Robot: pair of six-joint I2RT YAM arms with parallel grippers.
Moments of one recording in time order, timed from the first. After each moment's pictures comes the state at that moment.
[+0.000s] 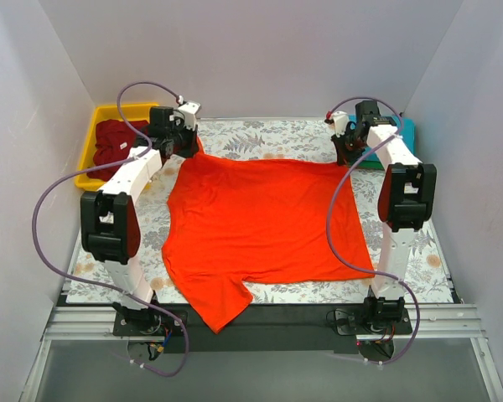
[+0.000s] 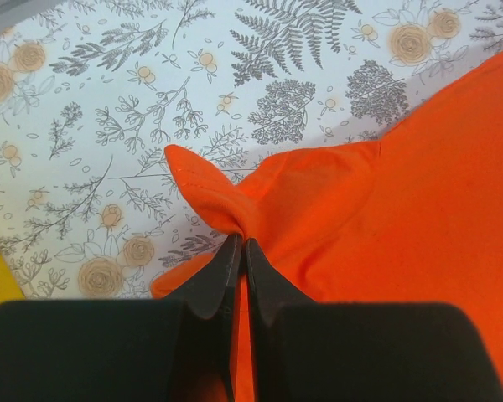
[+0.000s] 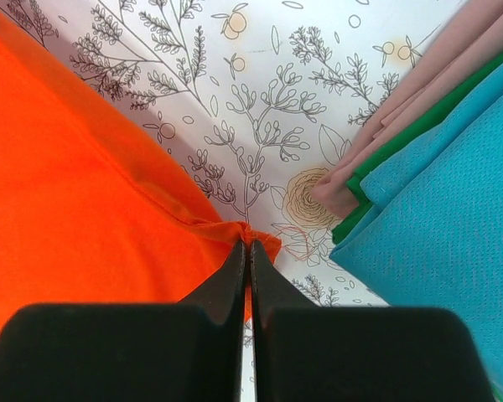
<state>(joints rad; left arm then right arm) -0.14 1.84 1.49 -0.31 0.30 0.17 0.04 2.16 1.86 -0.80 -0.33 -0.54</state>
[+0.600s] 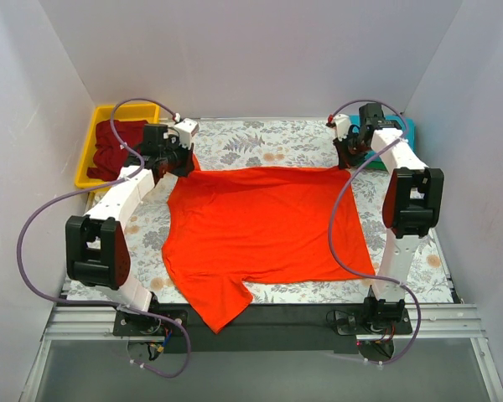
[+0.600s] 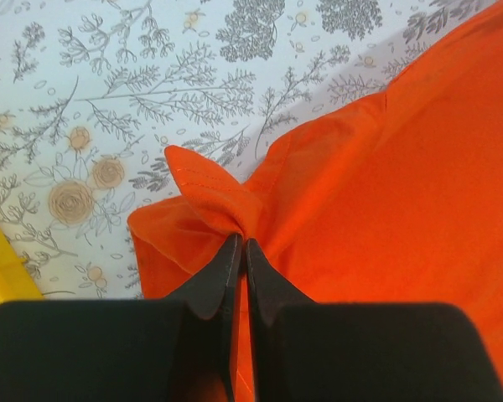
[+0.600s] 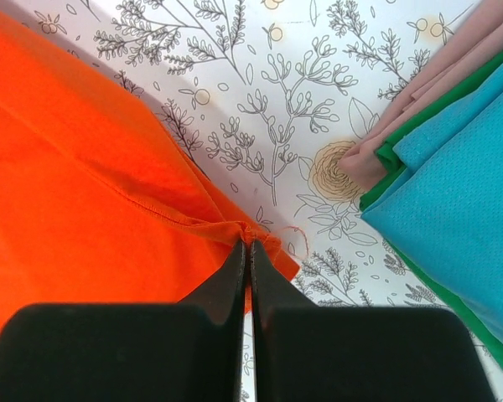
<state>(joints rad) -0.14 1.61 1.25 -0.34 0.31 0.21 0.04 2.07 1.75 -0.80 -0.37 -0.59</state>
